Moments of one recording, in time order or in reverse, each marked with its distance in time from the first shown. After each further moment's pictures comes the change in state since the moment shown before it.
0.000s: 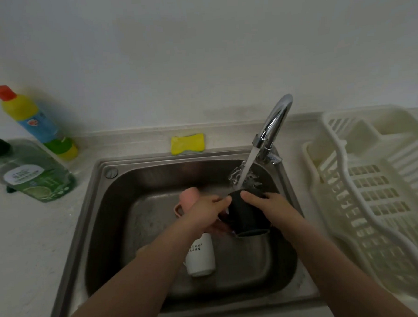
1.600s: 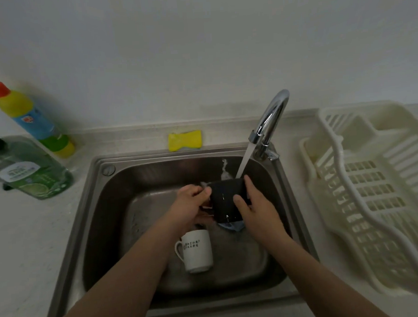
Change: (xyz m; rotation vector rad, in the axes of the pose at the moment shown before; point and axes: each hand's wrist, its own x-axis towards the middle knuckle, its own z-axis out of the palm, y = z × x) left_hand -0.005 -0.005 -0.019 -0.276 0.075 0.091; right_hand -0.035 0.004 0.029 -0.318 0.134 -0.349
